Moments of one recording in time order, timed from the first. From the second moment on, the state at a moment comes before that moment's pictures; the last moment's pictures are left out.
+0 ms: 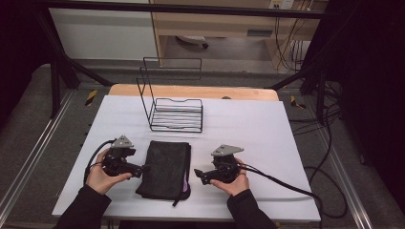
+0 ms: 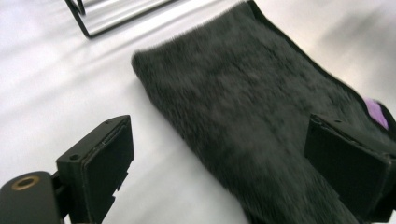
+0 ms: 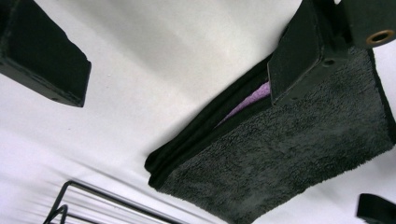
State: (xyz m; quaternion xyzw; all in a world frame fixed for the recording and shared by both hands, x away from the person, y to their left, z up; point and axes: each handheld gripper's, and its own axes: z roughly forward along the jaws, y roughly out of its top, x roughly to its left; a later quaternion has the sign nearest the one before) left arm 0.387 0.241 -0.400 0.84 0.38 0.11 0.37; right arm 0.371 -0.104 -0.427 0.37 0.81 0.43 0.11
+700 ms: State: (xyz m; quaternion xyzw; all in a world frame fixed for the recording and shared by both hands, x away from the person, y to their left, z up) left arm 0.444 0.233 -0.422 0.81 0.46 0.13 0.34; right arm 0.372 -0.107 -0.430 0.38 0.81 0.43 0.11
